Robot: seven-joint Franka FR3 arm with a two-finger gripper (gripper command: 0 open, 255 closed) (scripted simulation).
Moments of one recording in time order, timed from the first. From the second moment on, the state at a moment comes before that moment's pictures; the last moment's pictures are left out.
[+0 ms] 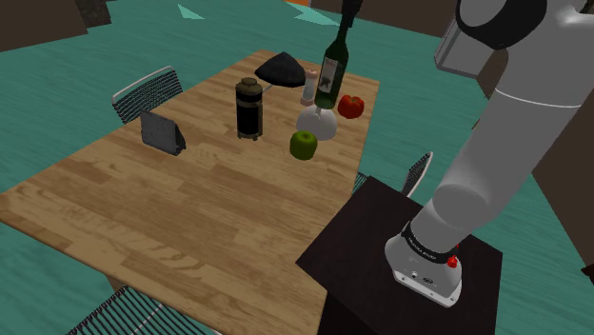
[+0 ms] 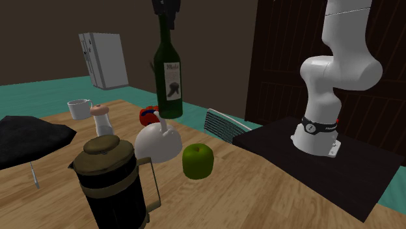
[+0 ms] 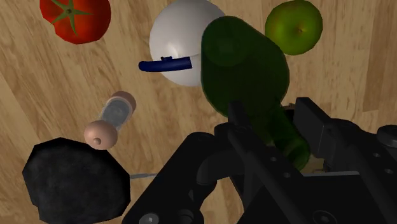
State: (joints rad) arm -0.24 0.18 -0.28 -1.31 0.05 1.52 -0.69
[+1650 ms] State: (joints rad) arm -0.66 0.51 -0.42 -0.91 0.22 1.42 -1.16
